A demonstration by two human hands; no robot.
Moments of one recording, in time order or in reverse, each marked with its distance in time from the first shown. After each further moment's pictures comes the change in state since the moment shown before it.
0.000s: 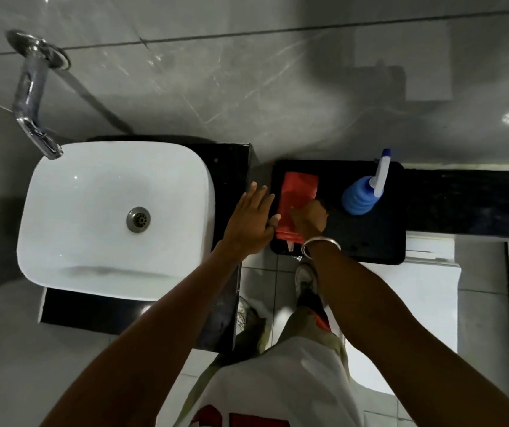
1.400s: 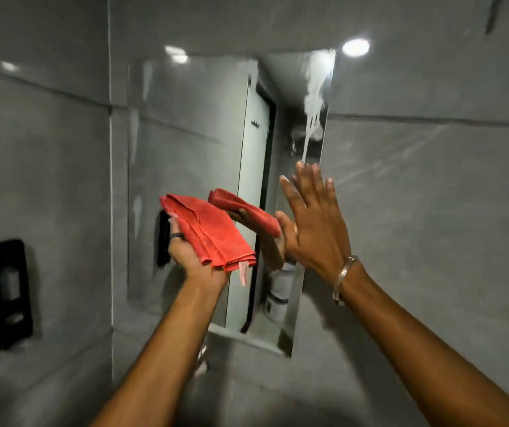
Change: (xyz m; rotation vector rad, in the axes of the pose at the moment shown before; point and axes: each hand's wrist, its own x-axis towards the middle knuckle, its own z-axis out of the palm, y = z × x) left_hand -0.146 -0.005 -0.570 -2.323 1.191 0.887; right_hand -0.407 -0.444 -0.251 -0.481 1.191 -1.728
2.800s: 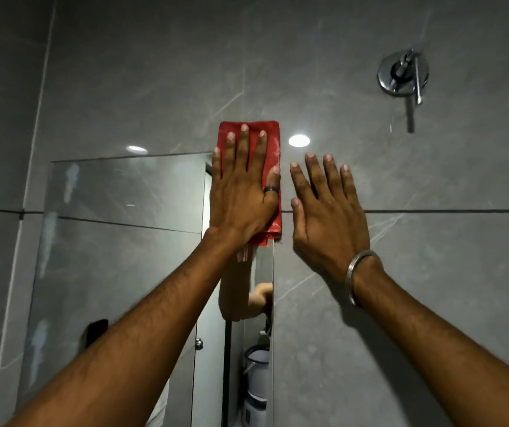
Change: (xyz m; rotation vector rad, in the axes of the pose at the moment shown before) left_hand 0.143 -0.112 0.203 1.959 -0.589 1.401; right_hand 0.131 0.118 -0.044 -0.333 0.375 0.126
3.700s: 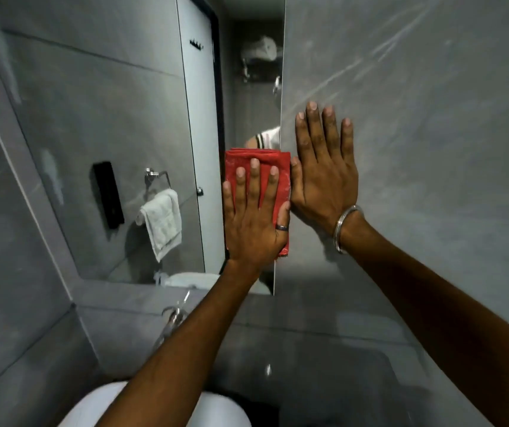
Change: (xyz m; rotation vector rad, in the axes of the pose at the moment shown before) left_hand -0.332 0.043 0.024 -0.071 -0.123 -0.051; right_hand -0.199 -0.047 0.024 0.028 -0.082 -0.033
